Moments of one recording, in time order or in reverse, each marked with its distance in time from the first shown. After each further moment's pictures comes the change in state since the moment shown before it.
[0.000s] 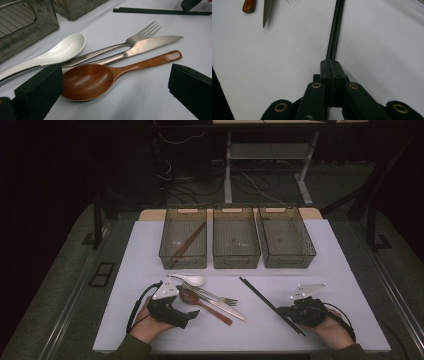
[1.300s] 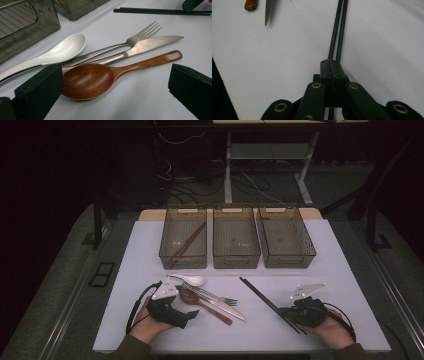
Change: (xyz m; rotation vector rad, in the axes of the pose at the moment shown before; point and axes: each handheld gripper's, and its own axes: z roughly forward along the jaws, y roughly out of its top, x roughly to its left) left arm 0.000 0.000 -0.001 0.001 0.003 -0.002; right arm 0.000 0.000 0.000 0.016 0.005 -0.005
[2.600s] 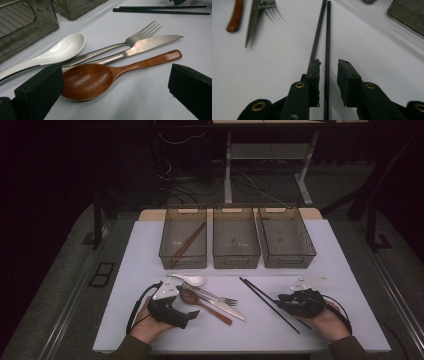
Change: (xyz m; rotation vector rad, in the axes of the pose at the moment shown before) left arm -0.001 0.000 0.001 0.002 -0.003 0.004; right arm -0.017 0.010 0.006 -0.097 -0.055 0.002
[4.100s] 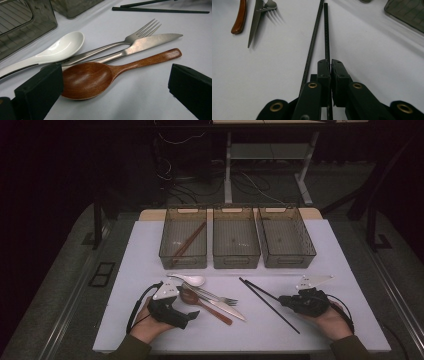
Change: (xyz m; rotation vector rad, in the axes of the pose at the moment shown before) left arm 0.000 -0.001 0.001 0.007 -0.009 0.001; right arm -0.009 -0.005 -0.006 -0.032 0.048 0.042
